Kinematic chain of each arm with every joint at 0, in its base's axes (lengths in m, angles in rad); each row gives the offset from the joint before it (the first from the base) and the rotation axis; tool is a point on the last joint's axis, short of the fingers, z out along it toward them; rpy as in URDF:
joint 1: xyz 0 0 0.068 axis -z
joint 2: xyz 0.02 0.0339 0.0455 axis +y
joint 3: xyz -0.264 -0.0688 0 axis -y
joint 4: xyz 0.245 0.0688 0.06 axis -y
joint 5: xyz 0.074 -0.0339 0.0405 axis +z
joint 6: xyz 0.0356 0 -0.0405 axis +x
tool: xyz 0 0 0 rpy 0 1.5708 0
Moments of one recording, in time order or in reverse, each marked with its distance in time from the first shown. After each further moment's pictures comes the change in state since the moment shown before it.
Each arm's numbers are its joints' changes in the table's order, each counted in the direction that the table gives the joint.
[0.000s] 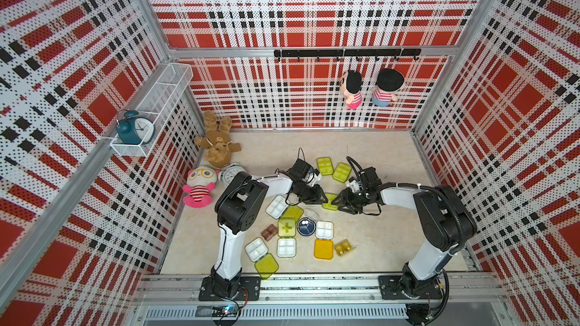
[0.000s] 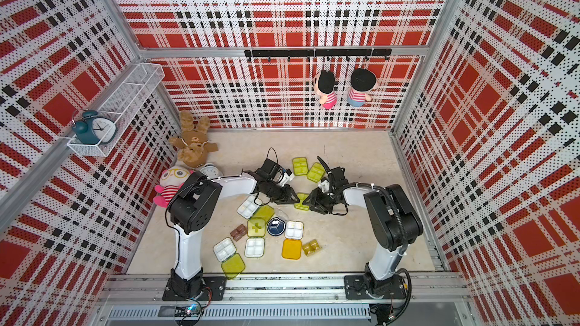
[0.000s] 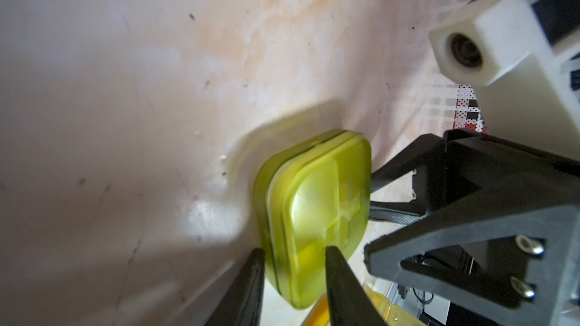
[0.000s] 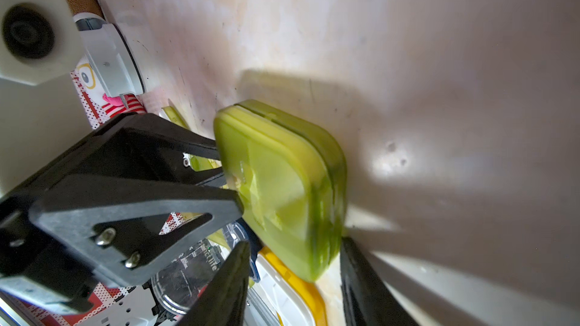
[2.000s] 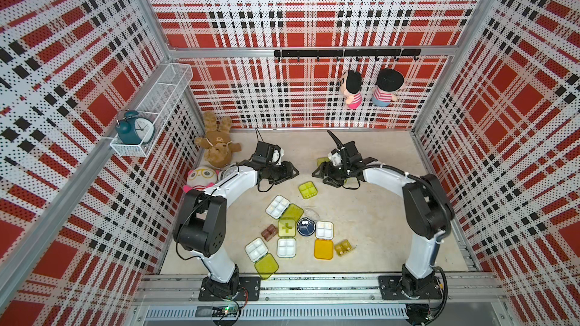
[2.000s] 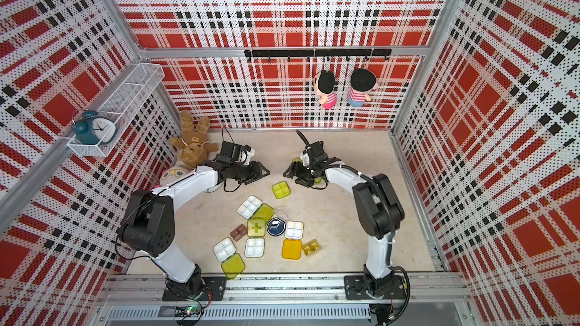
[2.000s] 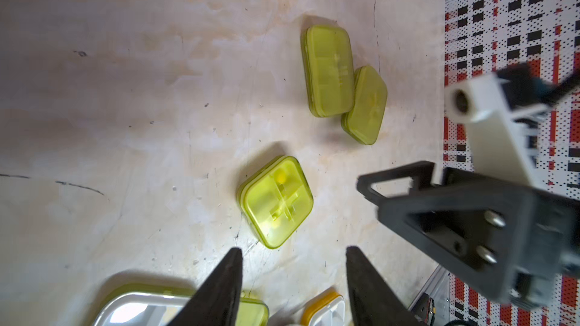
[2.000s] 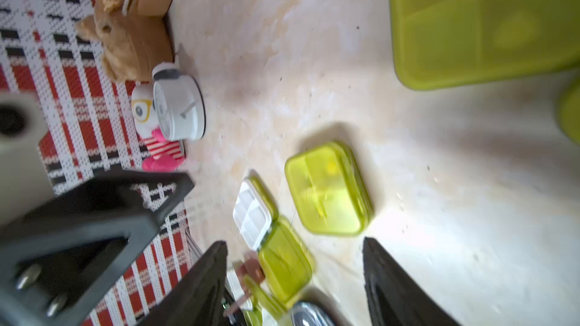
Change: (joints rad) left arm -0.263 -0.342 -0.071 -0.089 0.174 -0.080; right arm -0.116 0.062 0.443 -0.170 -0.152 -0.044
